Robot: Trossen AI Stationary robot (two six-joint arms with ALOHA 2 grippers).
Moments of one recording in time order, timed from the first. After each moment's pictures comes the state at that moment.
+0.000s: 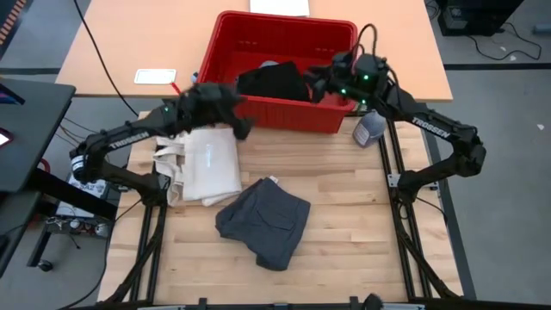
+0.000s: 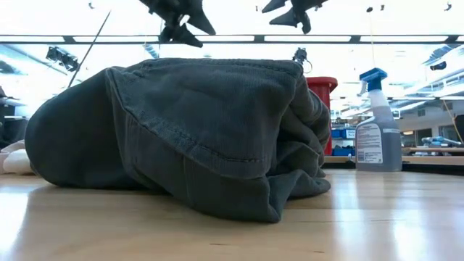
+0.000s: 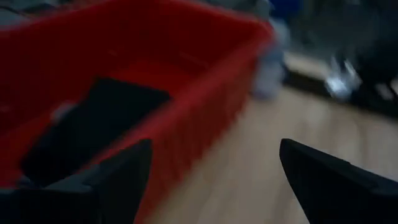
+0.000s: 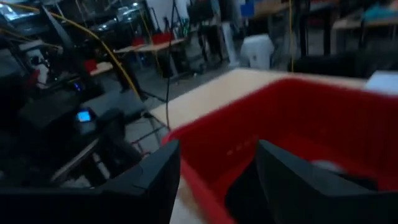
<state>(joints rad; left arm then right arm) 0.46 1.29 1.30 -0.39 -0.13 -0.06 -0.56 1.36 1.41 -0.13 0.00 0.28</state>
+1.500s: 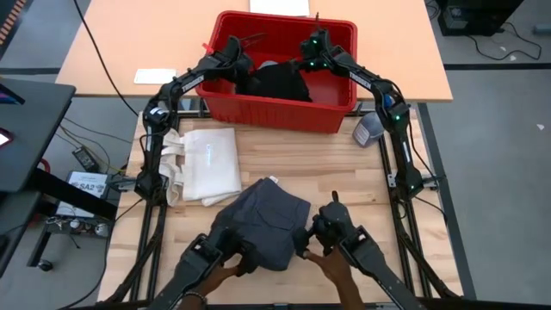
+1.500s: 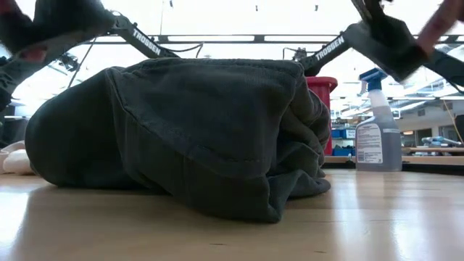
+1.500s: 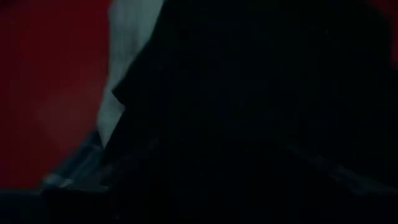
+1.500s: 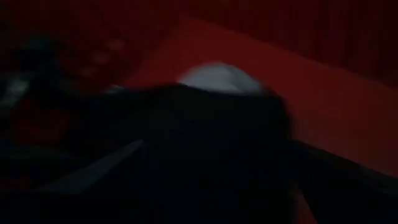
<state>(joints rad) 0.98 2.18 1.93 -0.62 0.24 0.10 -0.98 2.29 2.05 -0.37 -0.34 0.27</state>
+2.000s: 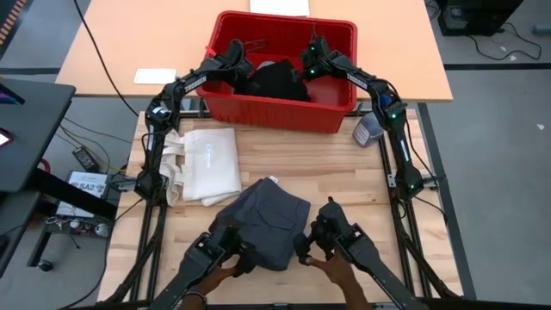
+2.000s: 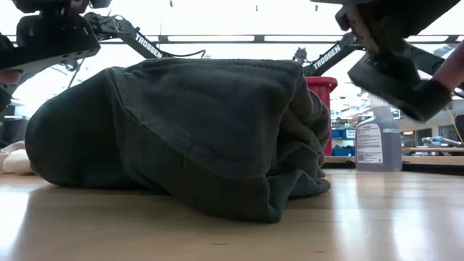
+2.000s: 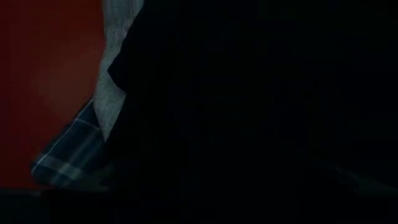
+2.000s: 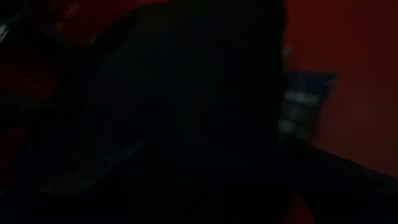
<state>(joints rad) 0.98 2.22 1.93 -0.69 0.19 0.12 -0.99 2.35 2.05 -0.48 -0.46 0.22</state>
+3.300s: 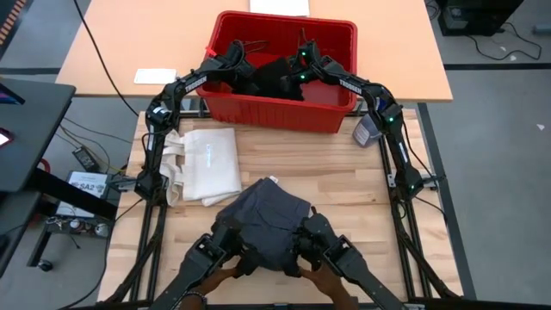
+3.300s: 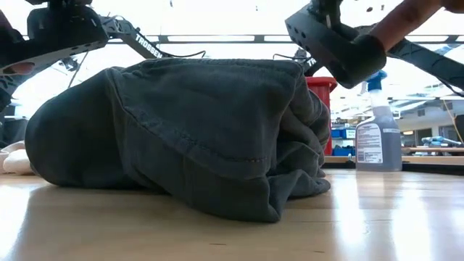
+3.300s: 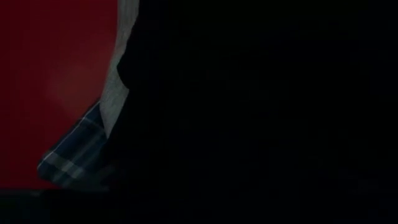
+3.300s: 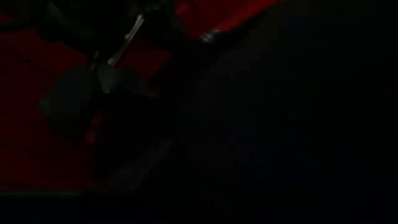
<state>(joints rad) 0.97 2.22 1.93 -0.68 0.17 0.17 -0.90 2.33 2.01 -0.32 -0.62 0.19</state>
